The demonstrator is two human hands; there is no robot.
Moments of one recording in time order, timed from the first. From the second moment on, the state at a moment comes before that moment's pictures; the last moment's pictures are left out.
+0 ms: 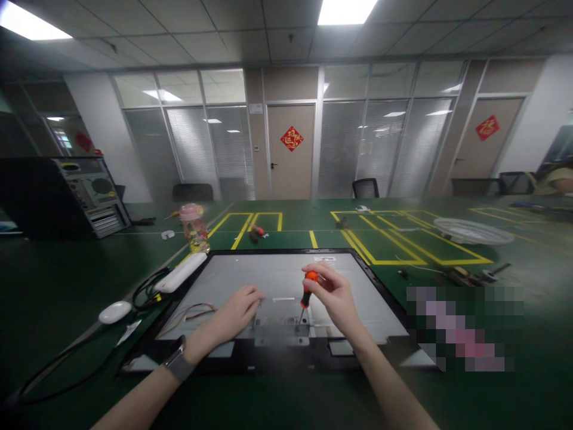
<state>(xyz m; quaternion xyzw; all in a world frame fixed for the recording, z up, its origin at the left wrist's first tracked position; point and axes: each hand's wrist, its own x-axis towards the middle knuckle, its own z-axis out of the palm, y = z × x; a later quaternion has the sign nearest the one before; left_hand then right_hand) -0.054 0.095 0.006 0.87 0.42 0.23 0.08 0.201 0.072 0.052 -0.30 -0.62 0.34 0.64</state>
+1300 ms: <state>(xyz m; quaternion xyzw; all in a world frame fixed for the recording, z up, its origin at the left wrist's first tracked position) -0.054 0.095 0.005 0.87 0.43 0.22 0.08 0.196 0.068 0.052 -0.24 -0.58 0.45 0.63</state>
